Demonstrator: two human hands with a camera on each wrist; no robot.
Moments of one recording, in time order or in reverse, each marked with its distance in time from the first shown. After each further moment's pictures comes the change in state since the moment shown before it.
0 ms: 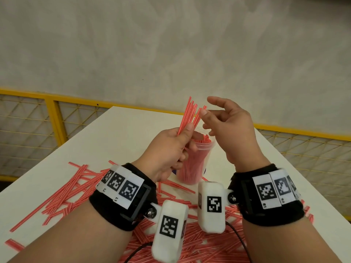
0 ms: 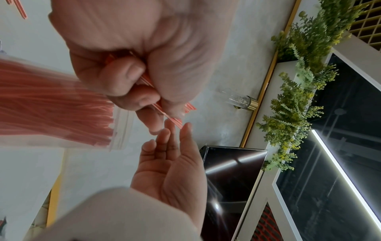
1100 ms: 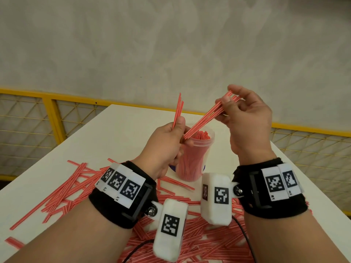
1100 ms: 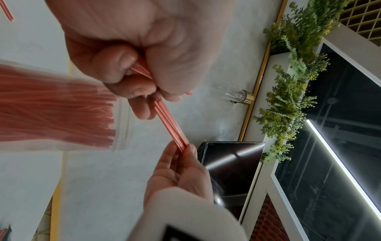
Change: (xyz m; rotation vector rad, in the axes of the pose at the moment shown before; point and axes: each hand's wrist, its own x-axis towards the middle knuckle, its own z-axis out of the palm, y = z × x) left_hand 0.003 -0.002 0.001 0.038 0.125 0.007; right_hand 0.009 0.003 -0.012 0.342 0.216 -0.055
